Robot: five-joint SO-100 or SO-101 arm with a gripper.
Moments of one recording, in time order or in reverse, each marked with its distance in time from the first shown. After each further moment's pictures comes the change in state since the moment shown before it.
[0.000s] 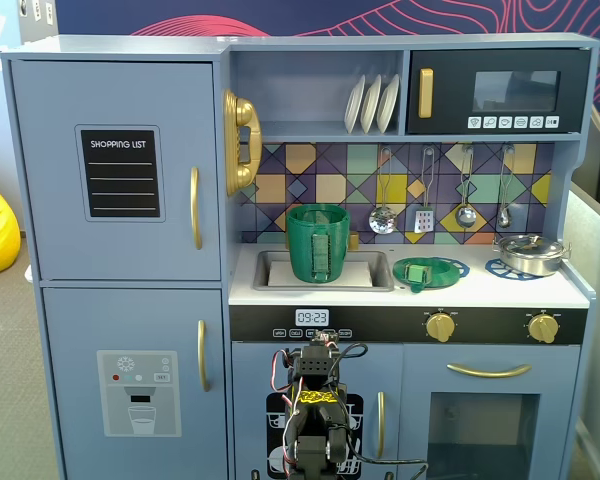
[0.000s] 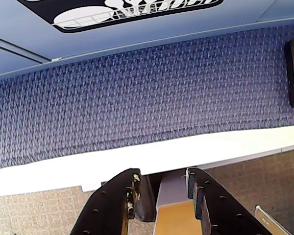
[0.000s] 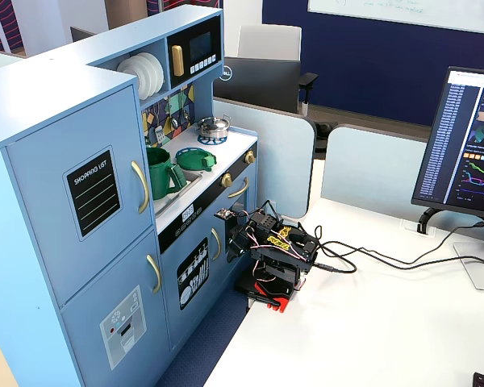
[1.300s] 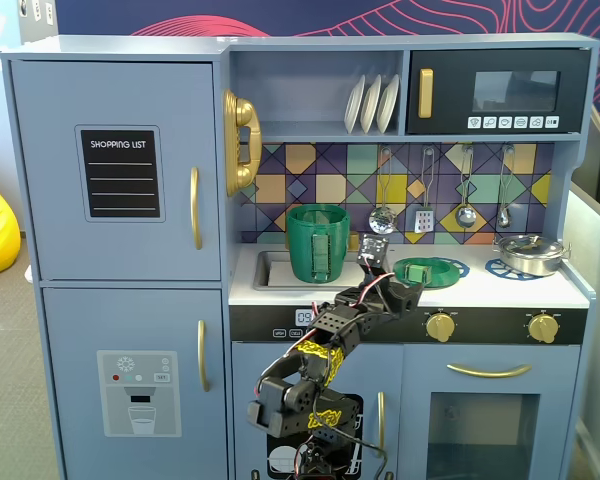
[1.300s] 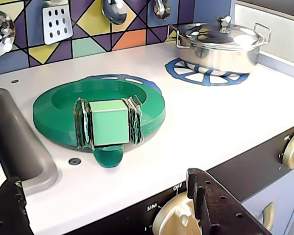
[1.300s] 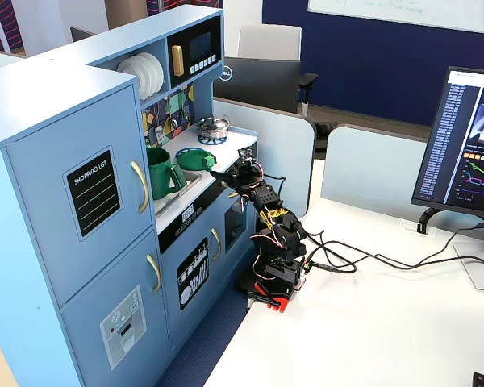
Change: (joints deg) arm 34.5 -26.7 -26.6 -68.2 -9.7
